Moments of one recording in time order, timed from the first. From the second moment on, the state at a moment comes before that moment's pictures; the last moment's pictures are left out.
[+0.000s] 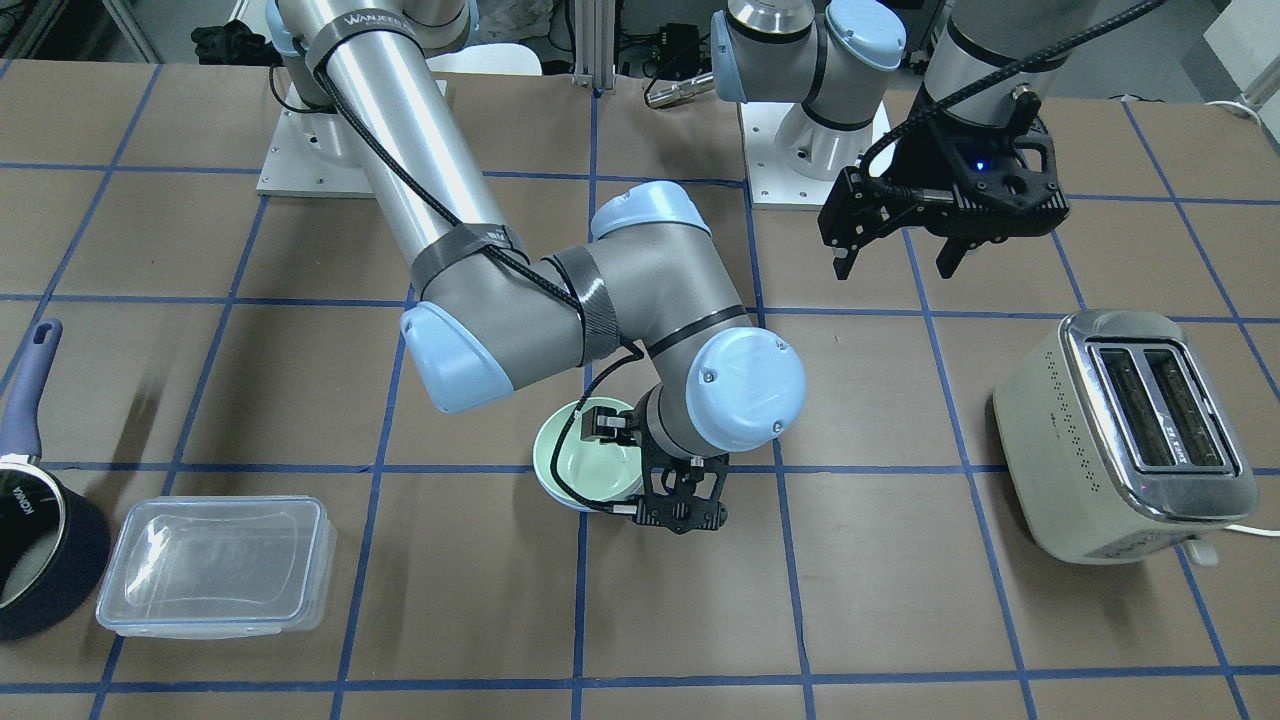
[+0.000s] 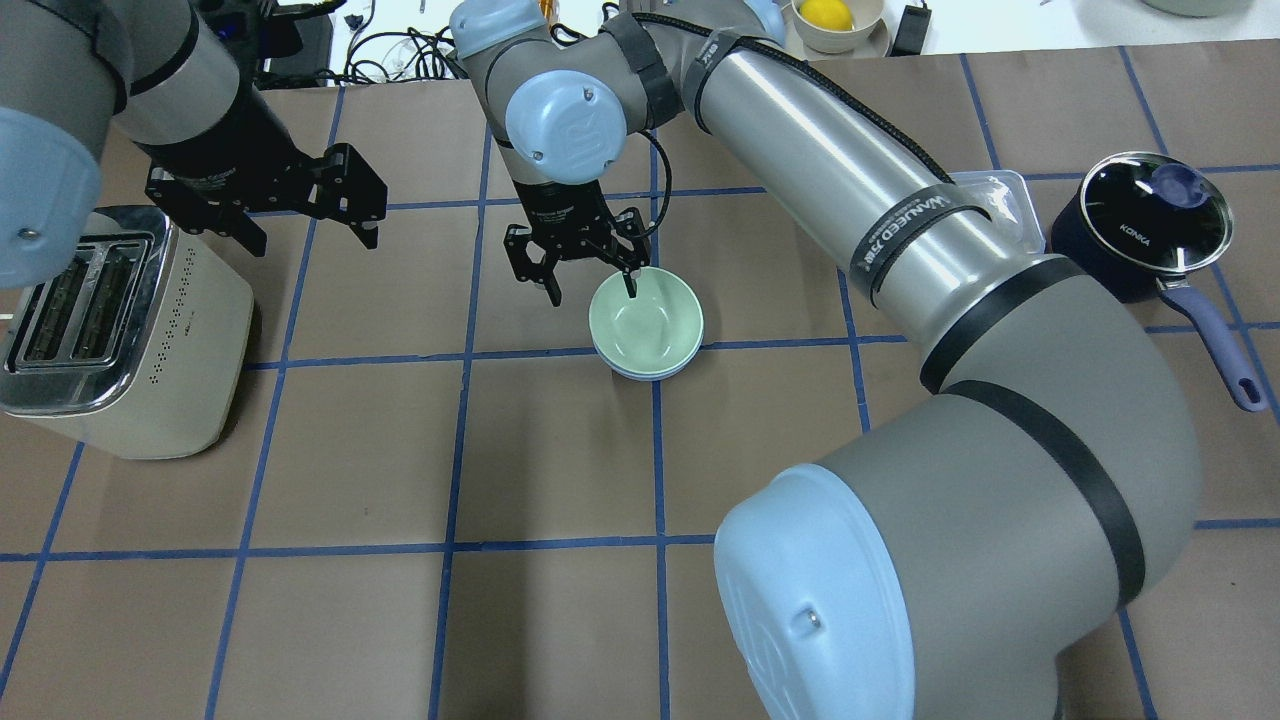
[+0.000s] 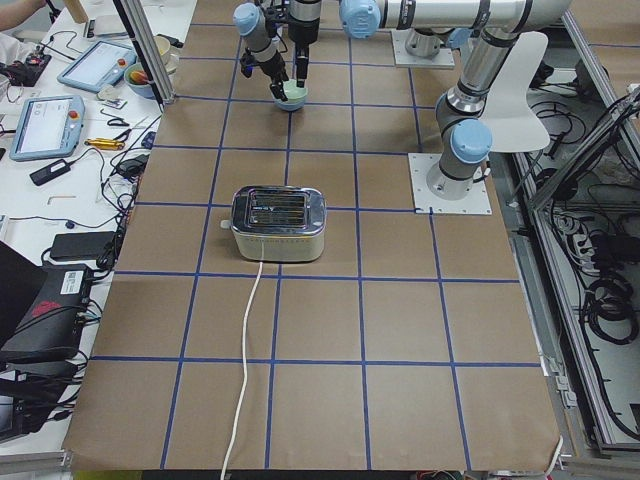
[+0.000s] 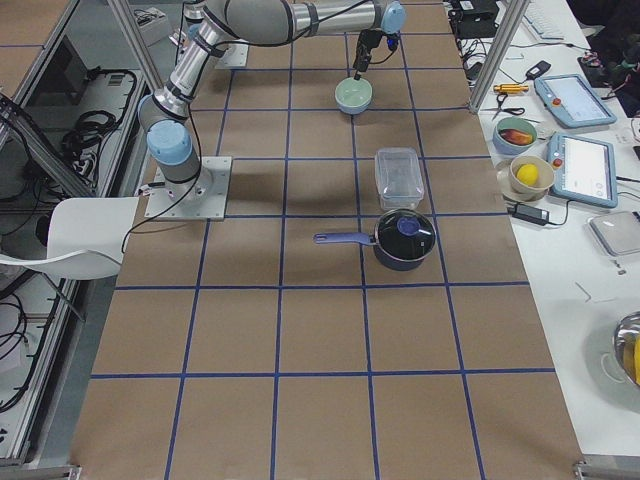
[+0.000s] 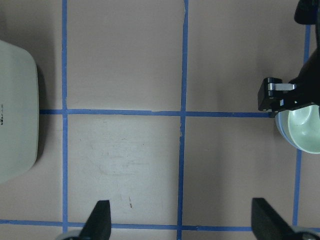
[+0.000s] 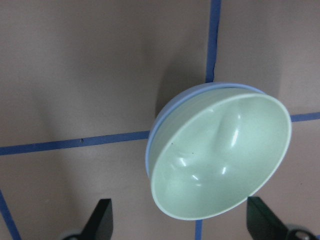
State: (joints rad) left arm -1.53 -1.53 -1.63 -1.47 1.58 0.00; right arm 2.04 -0.80 0.93 -1.39 -1.58 0.52
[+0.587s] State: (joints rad) left arm -1.53 -1.53 -1.63 -1.46 1.58 0.00; right arm 1.93 -1.09 0.95 -1.25 -1.58 0.36
